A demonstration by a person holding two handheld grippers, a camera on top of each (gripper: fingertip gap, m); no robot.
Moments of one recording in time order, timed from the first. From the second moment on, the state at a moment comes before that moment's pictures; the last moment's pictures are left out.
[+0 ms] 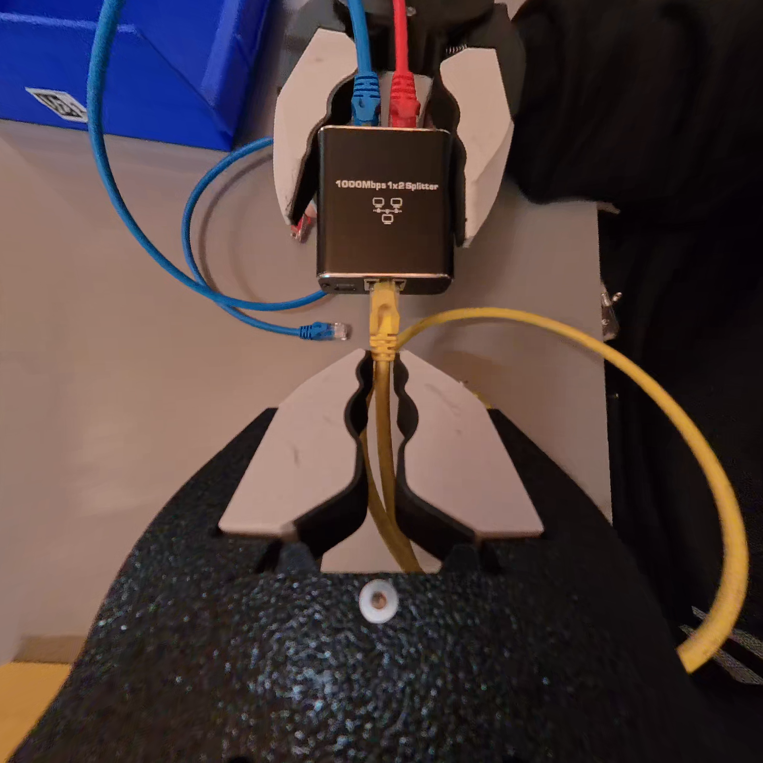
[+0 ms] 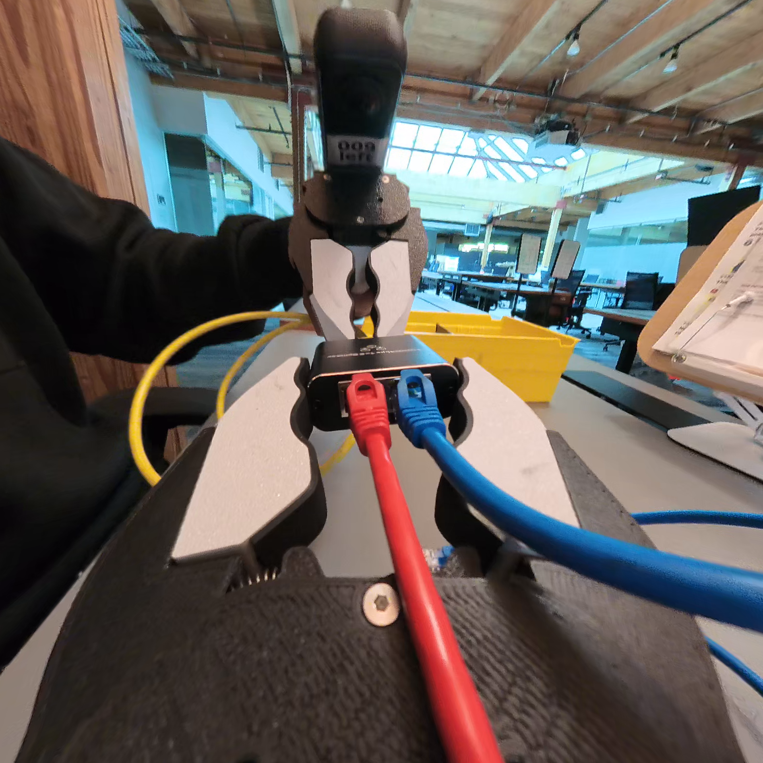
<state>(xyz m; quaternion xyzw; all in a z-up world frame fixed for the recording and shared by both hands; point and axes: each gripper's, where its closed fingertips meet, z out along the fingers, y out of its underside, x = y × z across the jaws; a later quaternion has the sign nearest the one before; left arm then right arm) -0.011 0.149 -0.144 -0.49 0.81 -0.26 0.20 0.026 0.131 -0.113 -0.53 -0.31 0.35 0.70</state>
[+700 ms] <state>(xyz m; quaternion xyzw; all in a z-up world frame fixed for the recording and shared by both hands) 0.009 0.137 -0.094 -0.45 0.68 -0.47 0.34 0.038 0.127 -0.092 -0.48 -0.25 0.41 0.73</state>
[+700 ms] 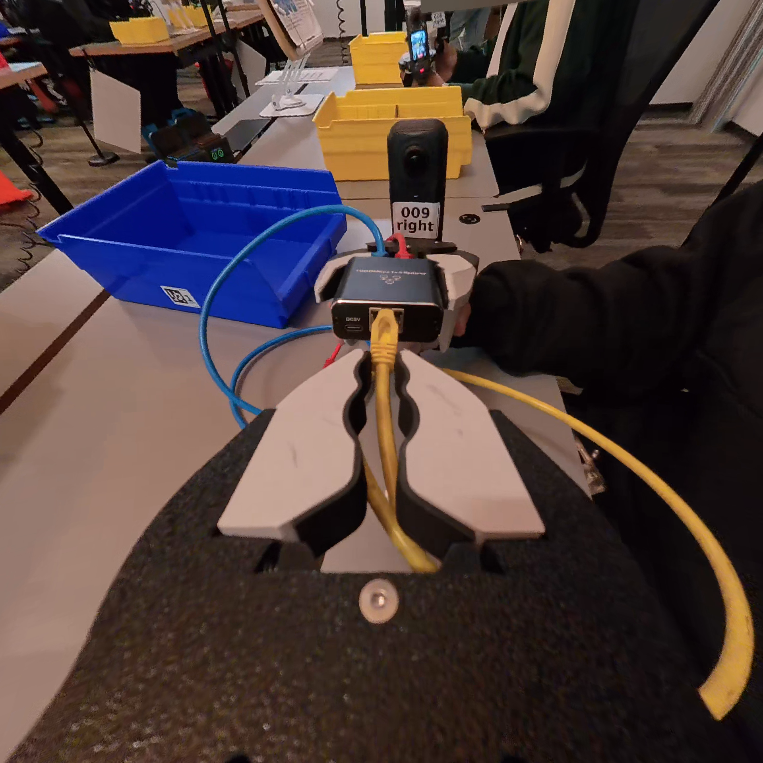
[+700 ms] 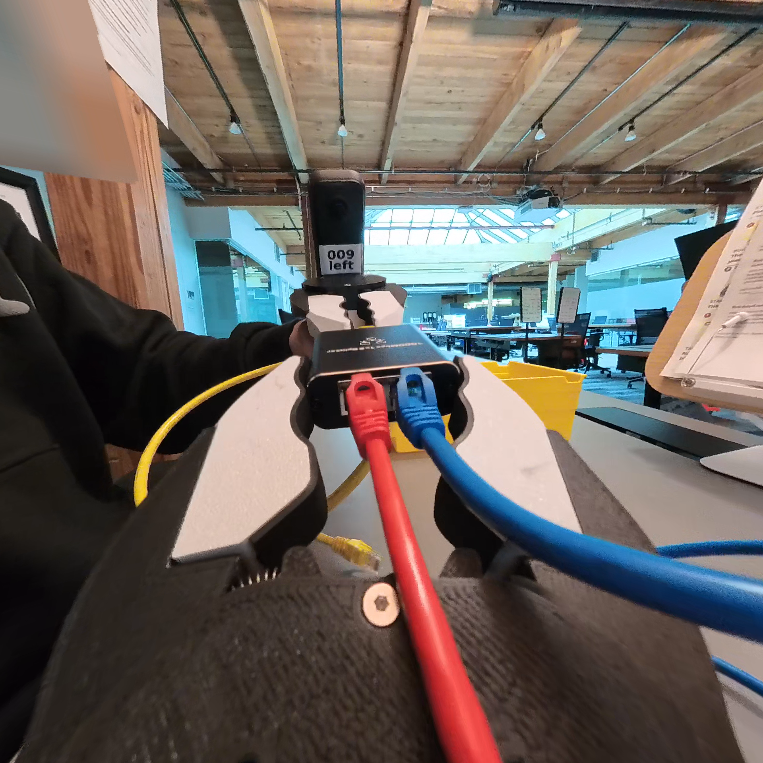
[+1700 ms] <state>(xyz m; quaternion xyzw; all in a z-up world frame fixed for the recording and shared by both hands) -0.078 0.203 -0.086 -0.49 0.55 -0.41 0.55 0.045 0.132 -0.039 -0.53 -0.29 0.24 0.76</state>
